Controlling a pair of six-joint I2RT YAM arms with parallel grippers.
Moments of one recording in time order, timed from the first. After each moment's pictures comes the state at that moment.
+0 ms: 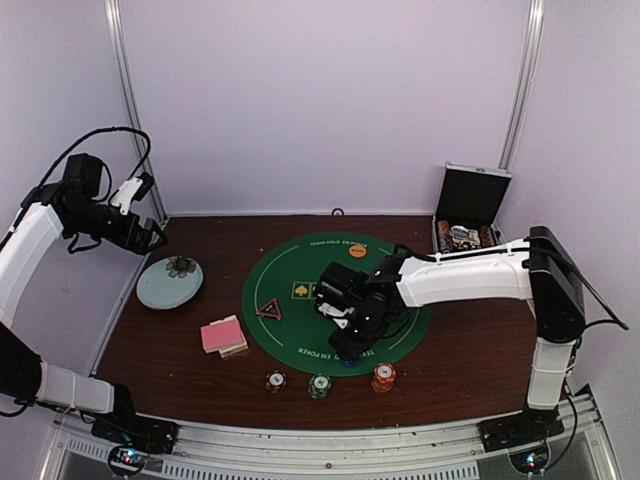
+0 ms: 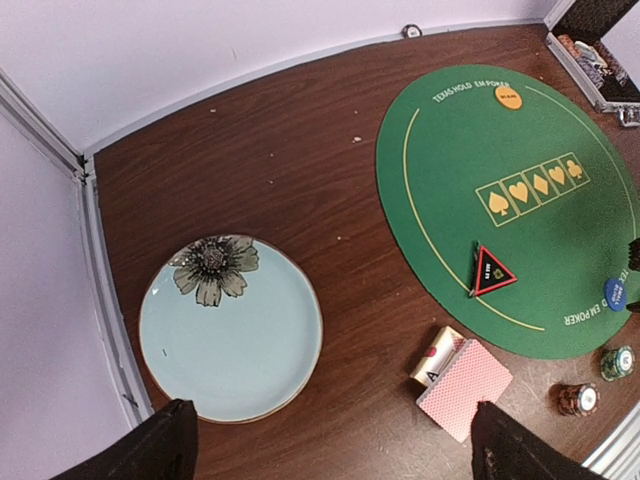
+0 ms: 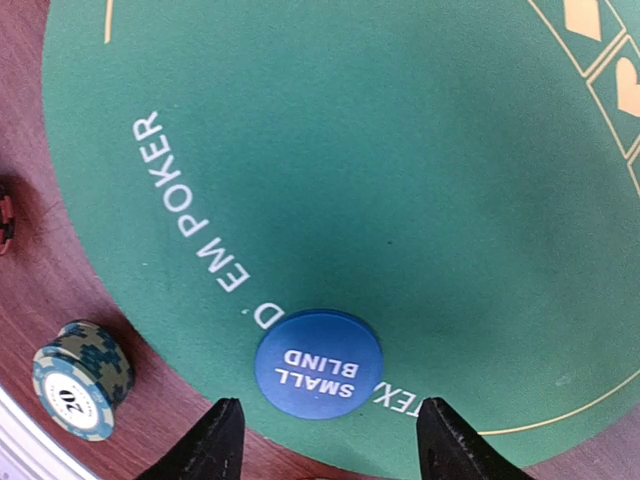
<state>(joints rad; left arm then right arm) 0.05 1.23 1.32 -0.96 0.37 0.37 1.06 1.92 1.41 -0.80 0.10 0.26</state>
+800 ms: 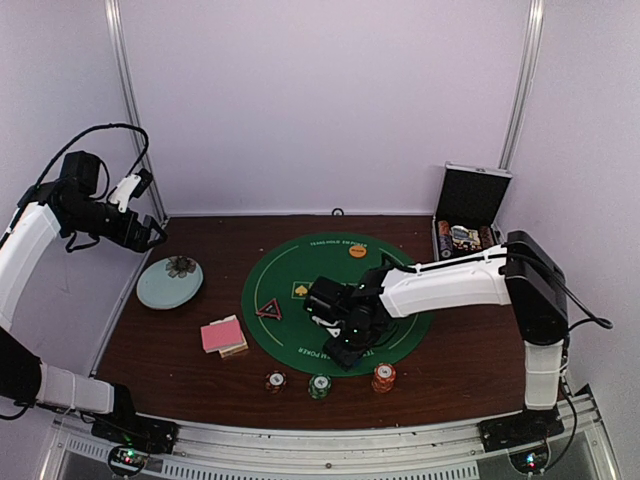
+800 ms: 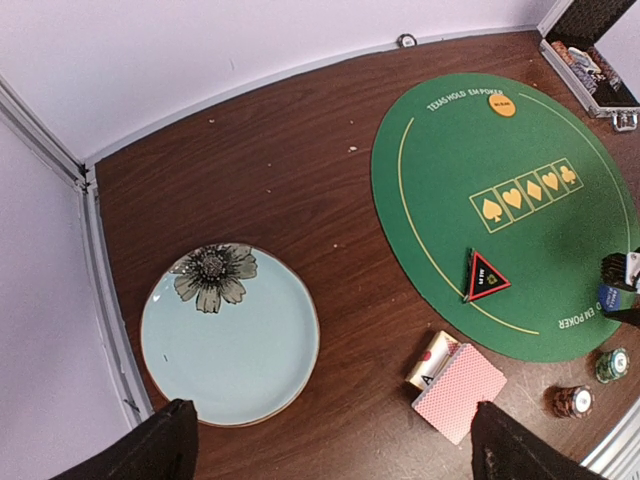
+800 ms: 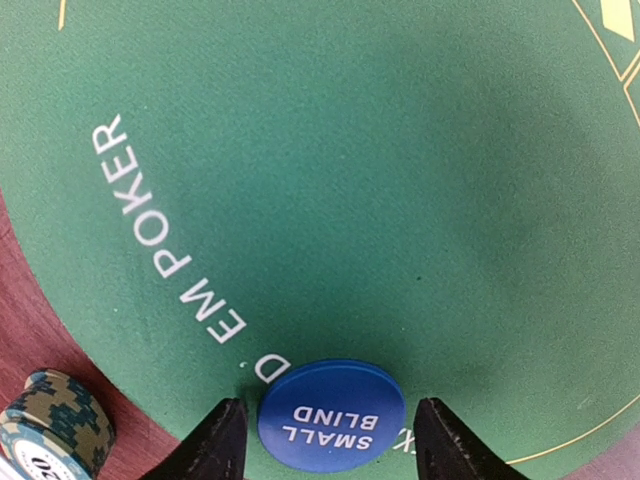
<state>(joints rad) 0.05 1.22 1.34 -0.97 0.38 0.36 1.09 2.01 1.43 -0.78 0.17 0.29</state>
